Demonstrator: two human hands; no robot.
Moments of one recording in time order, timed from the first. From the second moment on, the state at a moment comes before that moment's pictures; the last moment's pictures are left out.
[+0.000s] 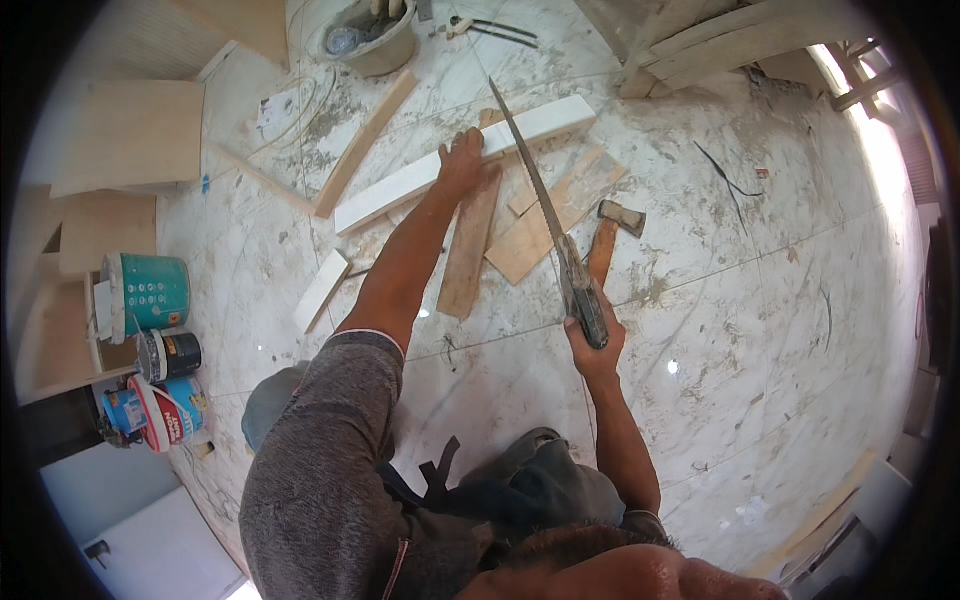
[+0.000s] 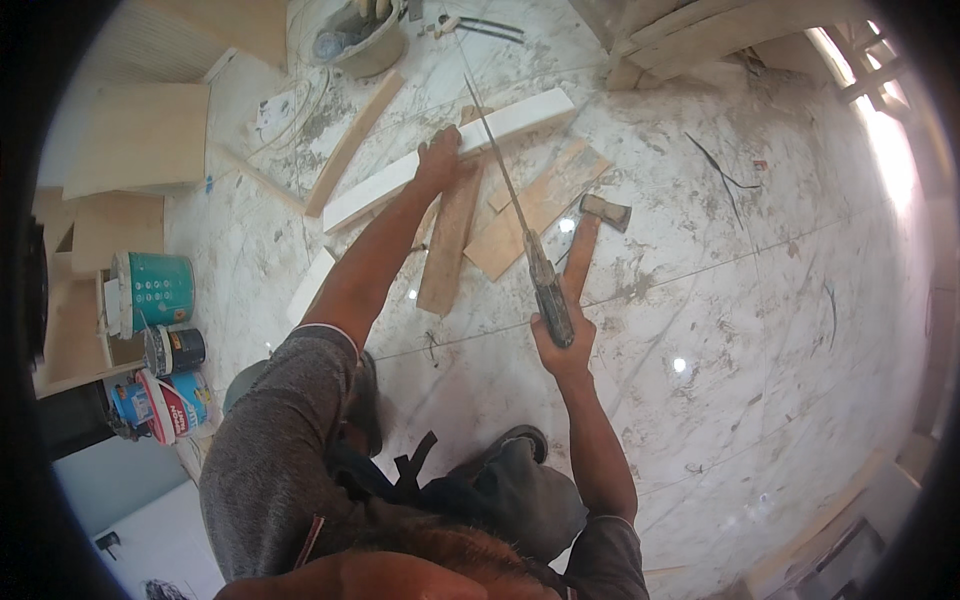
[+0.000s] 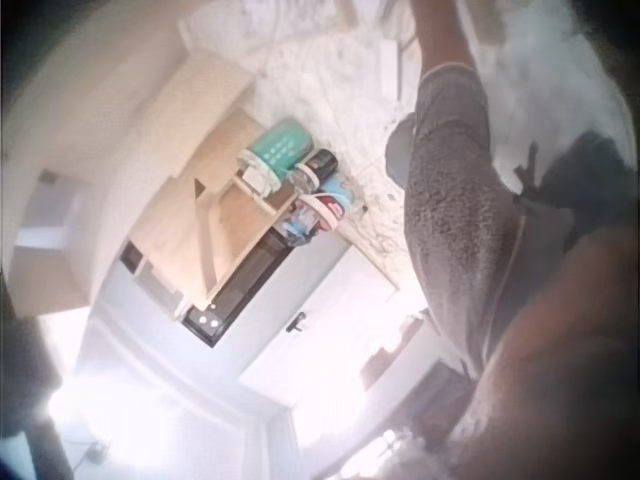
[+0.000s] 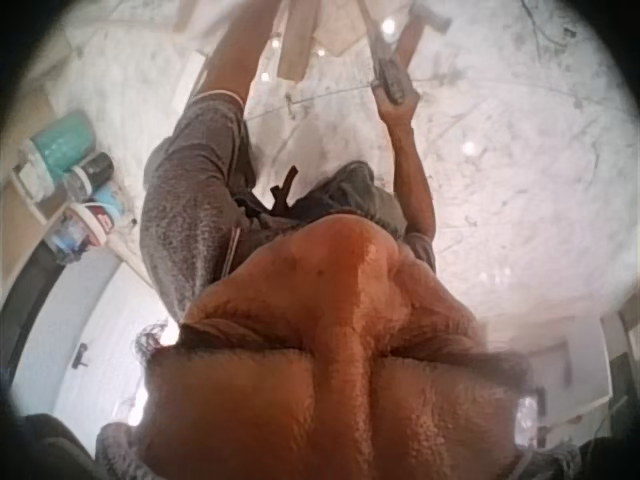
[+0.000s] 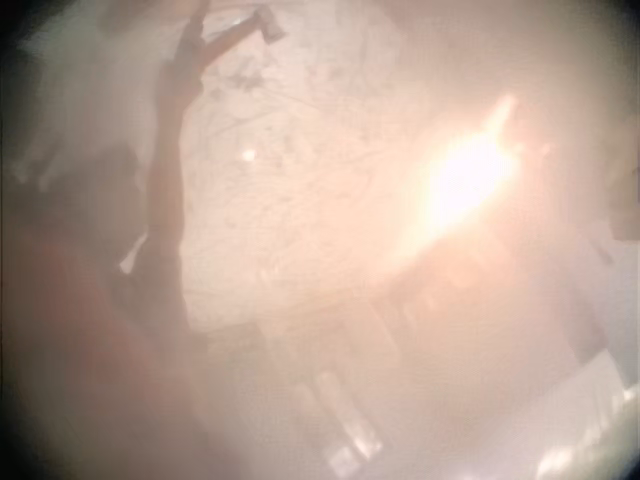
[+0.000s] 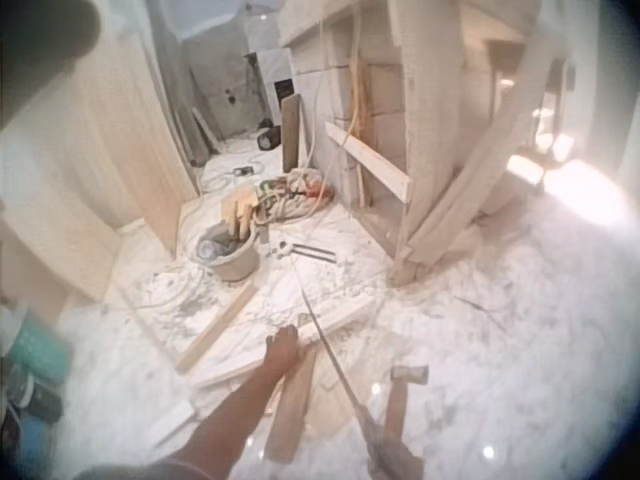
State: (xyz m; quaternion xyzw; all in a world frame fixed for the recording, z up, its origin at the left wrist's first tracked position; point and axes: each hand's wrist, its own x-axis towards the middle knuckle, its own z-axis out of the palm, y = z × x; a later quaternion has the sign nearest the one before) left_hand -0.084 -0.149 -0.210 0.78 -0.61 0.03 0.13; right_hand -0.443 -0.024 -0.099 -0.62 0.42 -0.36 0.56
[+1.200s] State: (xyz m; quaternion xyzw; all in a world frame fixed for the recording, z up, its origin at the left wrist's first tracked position) left_hand -0.108 -0.127 -0.172 0.78 -0.57 -0.02 0.25; right_hand -0.460 0.001 -0.115 -0.70 0.45 -0.28 0.47
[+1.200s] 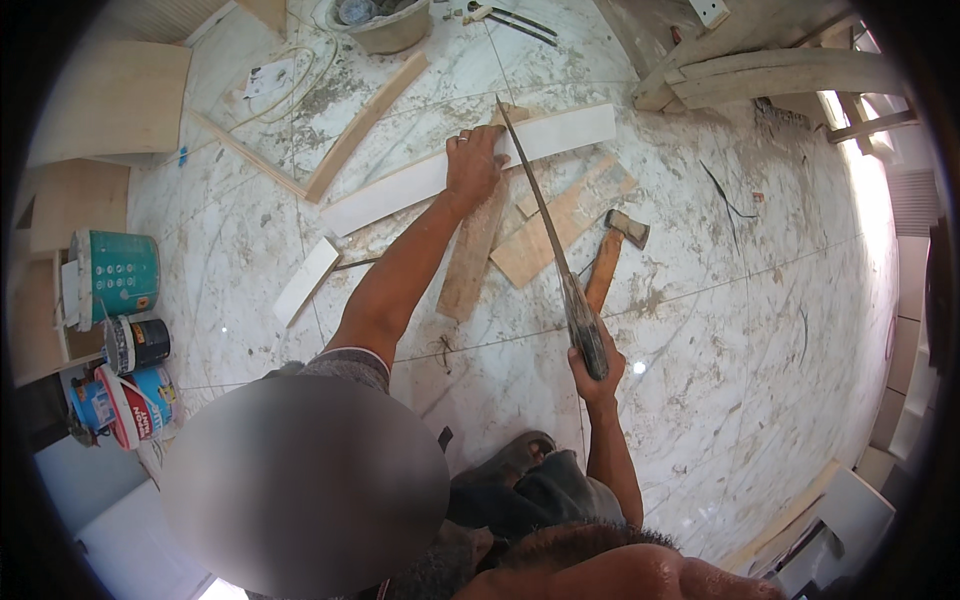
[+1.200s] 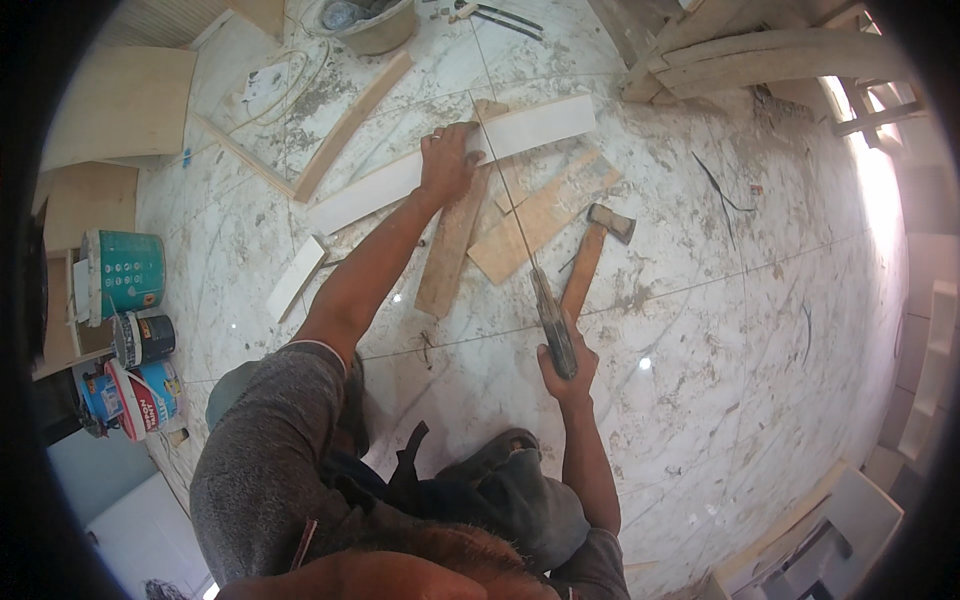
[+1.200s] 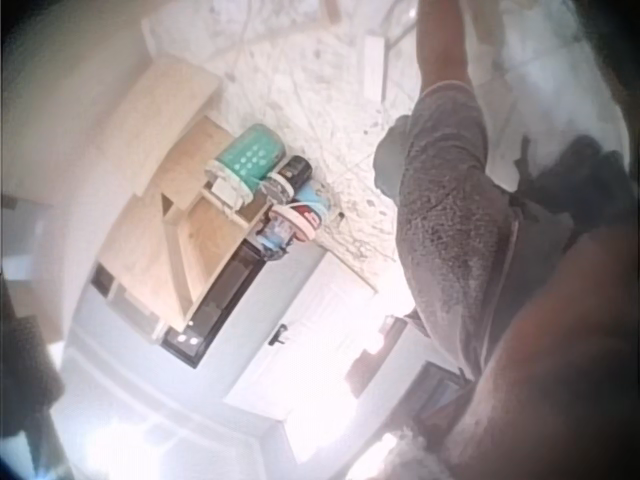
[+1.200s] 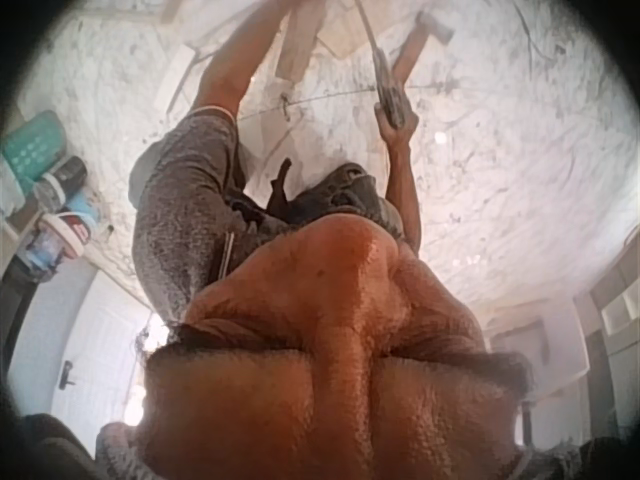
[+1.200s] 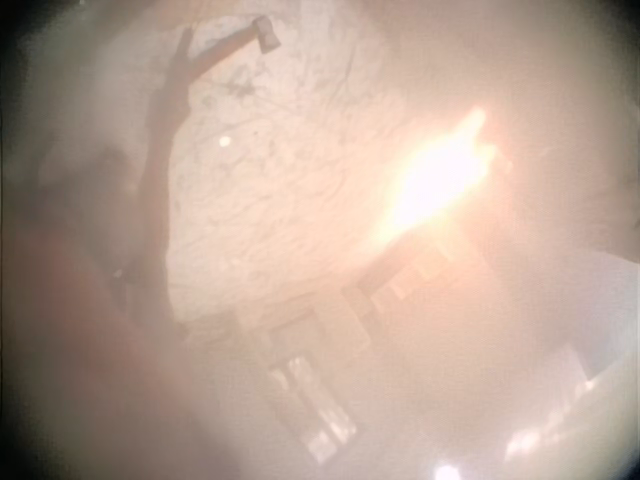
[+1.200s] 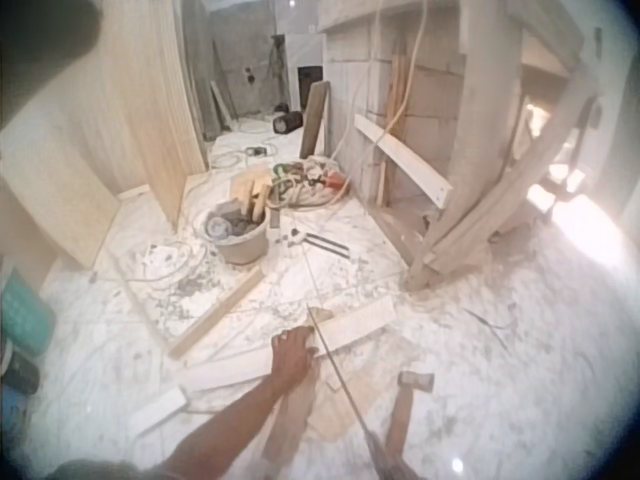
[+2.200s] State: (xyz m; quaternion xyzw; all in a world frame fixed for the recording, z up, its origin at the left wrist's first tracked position) left_hand -0.094 -0.178 -0.206 0.86 -0.46 -0.04 0.21; right_hand -0.424 -0.044 -0.105 -0.71 0.46 -0.21 0.50
